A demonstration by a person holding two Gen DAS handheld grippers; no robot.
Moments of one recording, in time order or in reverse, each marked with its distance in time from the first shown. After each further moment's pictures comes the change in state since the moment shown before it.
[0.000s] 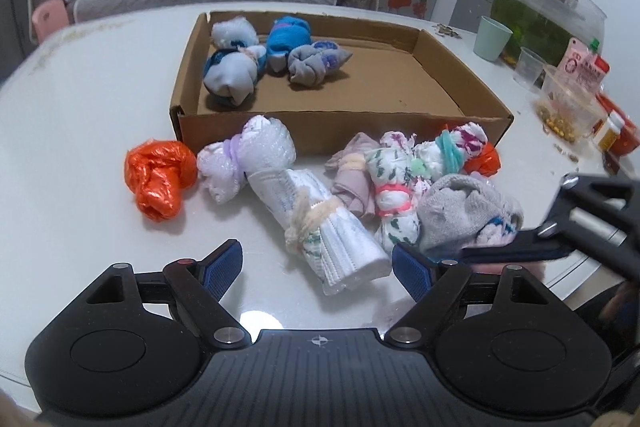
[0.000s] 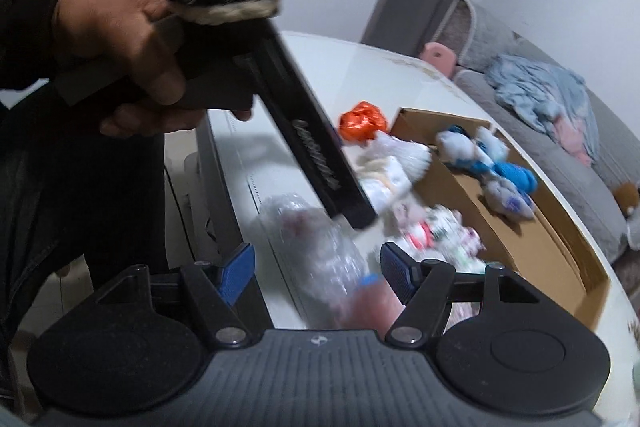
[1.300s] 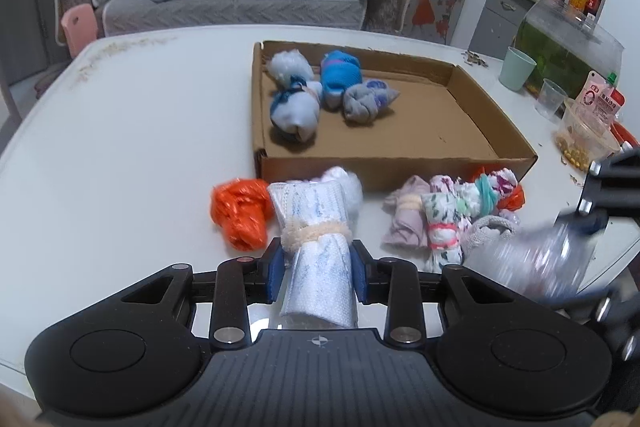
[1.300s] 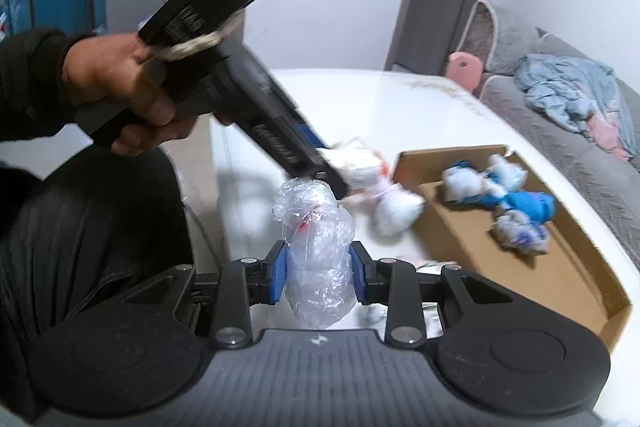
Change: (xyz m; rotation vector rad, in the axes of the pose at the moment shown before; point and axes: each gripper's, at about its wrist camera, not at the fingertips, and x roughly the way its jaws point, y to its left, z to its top) left arm -0.038 0.036 0.024 -0.023 -0.039 0.066; right arm -0.041 -0.074 0.025 0.143 -0.086 0.146
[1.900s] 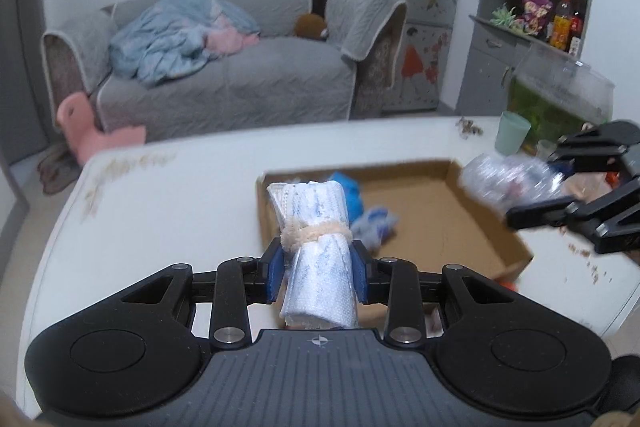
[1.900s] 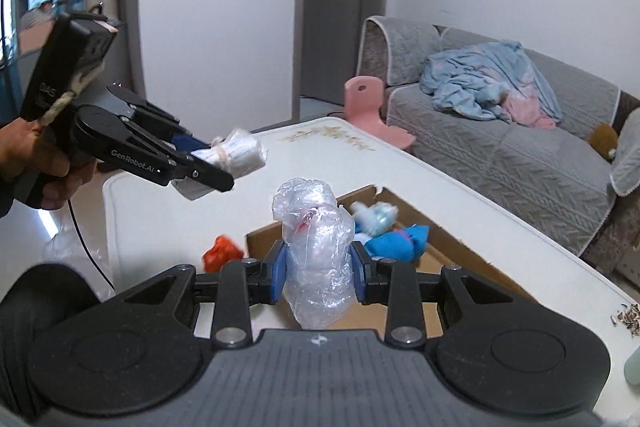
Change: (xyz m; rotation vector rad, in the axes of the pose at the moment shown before) left arm -0.028 -0.007 0.111 0.117 -0.156 0.001; right arm -0.023 -0.124 0.039 0.250 -0.102 -0.137
